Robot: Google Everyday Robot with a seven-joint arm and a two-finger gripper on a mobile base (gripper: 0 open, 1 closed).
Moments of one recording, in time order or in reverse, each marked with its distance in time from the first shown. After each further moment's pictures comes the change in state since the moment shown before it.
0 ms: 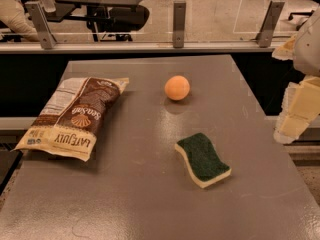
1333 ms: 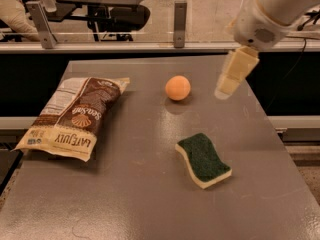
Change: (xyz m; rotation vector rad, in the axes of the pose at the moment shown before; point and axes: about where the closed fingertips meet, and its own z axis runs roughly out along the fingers) arm -0.088 -0.089 0.050 0.031 -0.183 -0.037
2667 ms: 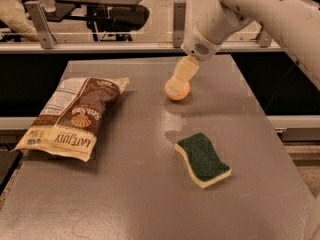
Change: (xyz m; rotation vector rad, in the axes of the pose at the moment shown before) arm -0.069 -0.046 0.130 -0.095 -0.136 0.067
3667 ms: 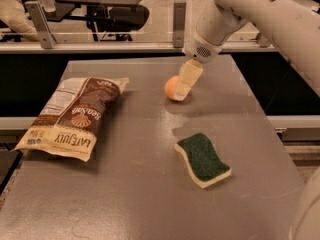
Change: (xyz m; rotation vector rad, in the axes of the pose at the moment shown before) arm 0.016 0.001 0.007 -0.030 0.091 -0.070
